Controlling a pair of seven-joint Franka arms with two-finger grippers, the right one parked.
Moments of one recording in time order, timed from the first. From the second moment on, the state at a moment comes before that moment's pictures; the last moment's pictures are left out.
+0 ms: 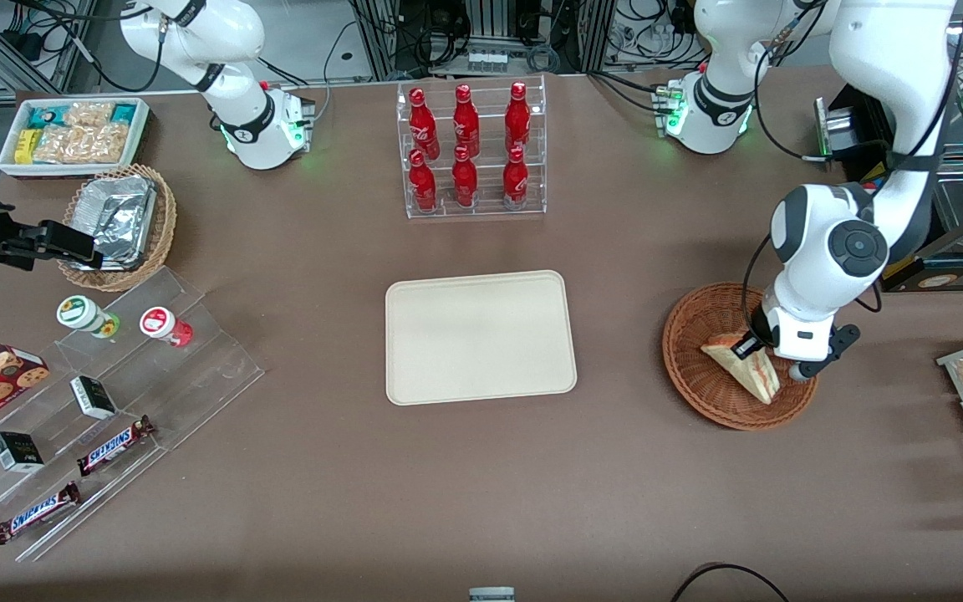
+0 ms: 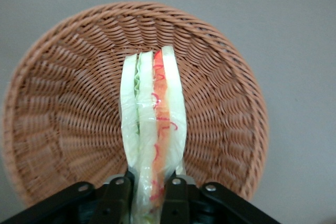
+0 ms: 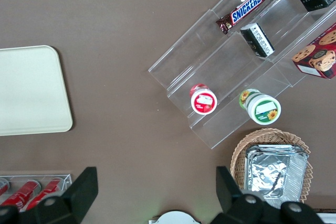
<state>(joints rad) -0.05 0.23 -0.09 -2.11 0.08 2.37 -0.78</state>
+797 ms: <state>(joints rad) -0.49 0.25 -0.10 -1.73 0.06 1.93 -0.81</state>
